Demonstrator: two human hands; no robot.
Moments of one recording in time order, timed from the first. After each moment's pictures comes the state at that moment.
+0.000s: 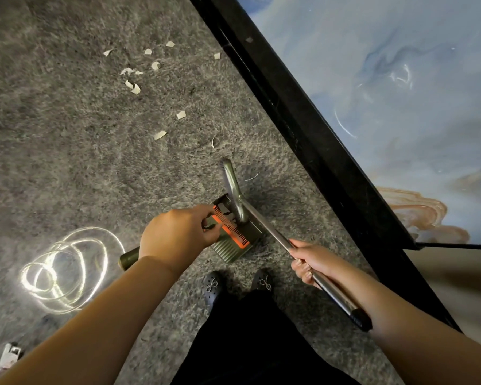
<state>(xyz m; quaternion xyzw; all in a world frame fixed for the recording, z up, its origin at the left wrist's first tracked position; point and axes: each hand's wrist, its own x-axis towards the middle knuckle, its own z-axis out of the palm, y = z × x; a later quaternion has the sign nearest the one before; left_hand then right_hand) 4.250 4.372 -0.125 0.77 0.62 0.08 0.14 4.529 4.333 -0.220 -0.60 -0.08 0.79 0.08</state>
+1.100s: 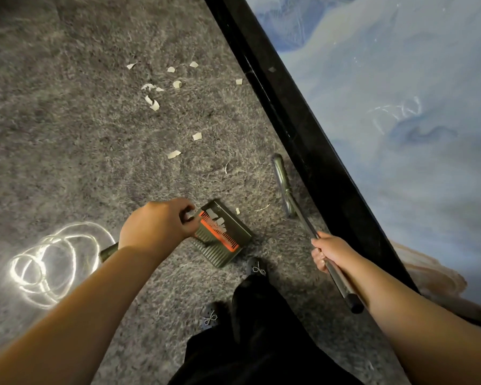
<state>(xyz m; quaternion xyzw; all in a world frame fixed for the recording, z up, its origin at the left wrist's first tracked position) 4.173 4.508 -0.118 0.66 0.73 0.02 0.19 4.522 4.500 -0.219 -0.71 -0.06 0.69 0.10</state>
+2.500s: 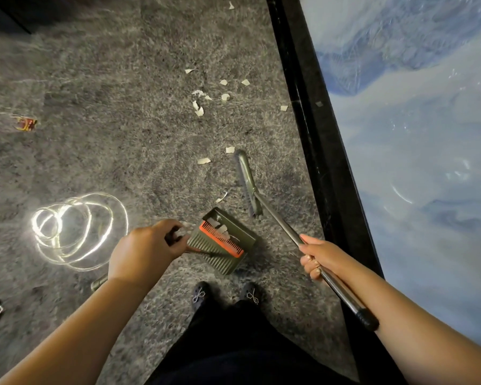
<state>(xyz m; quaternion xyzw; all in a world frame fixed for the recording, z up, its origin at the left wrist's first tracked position) 4.165 4.490 -0.100 0.53 0.83 0.08 0.17 4.488 4.609 -0.184 -0.63 -0.20 0.75 0.01</state>
